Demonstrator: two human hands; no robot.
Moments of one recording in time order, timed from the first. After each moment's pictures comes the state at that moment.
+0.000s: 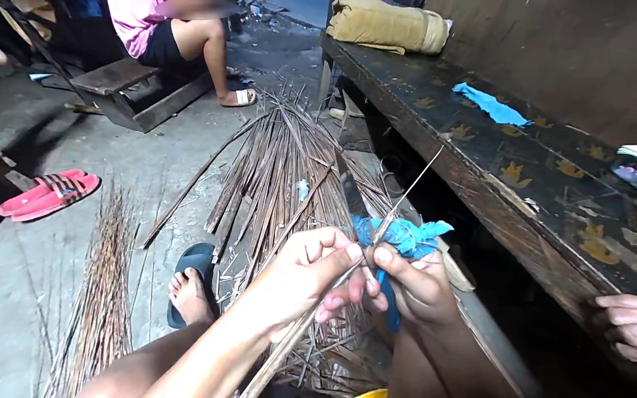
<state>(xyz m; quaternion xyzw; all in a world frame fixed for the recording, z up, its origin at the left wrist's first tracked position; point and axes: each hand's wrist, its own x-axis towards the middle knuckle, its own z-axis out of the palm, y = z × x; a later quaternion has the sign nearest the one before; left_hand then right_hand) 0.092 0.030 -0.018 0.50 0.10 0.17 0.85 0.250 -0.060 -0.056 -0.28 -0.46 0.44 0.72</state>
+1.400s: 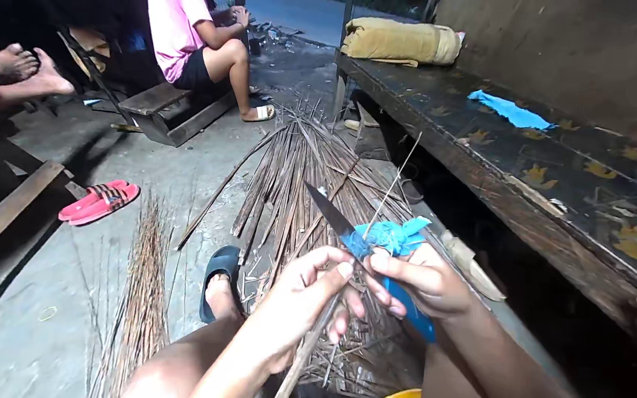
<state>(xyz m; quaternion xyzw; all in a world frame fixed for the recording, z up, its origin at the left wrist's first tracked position) 0.042 0.004 -0.023 0.53 0.19 0.22 0.80 0.234 -0.062 -0.039 -0.32 -0.46 0.58 0.59</state>
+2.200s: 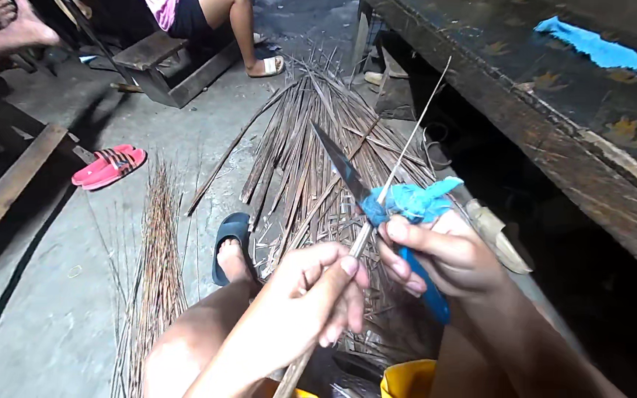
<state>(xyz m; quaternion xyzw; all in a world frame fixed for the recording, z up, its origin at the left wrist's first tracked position) 0.024 0.006 -0.050 0.60 0.16 0.24 0.74 0.228 -0.046 -0.058 -0.30 -0.43 0.62 0.58</state>
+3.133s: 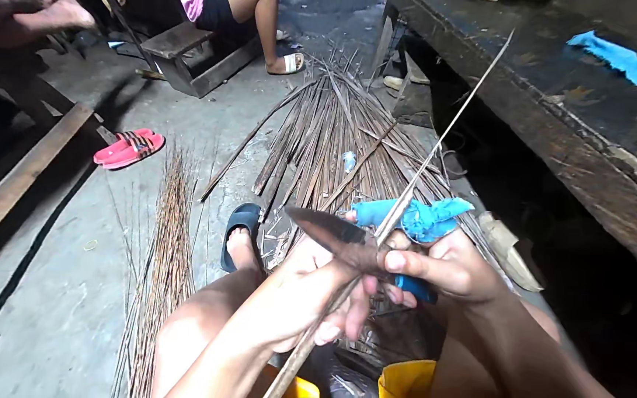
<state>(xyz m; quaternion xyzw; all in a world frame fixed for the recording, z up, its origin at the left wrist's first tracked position) 0.010 0.007 -0.052 0.49 0.08 0.21 0.84 0.213 -0.042 -0.071 -0.26 -0.56 0.57 0.54</state>
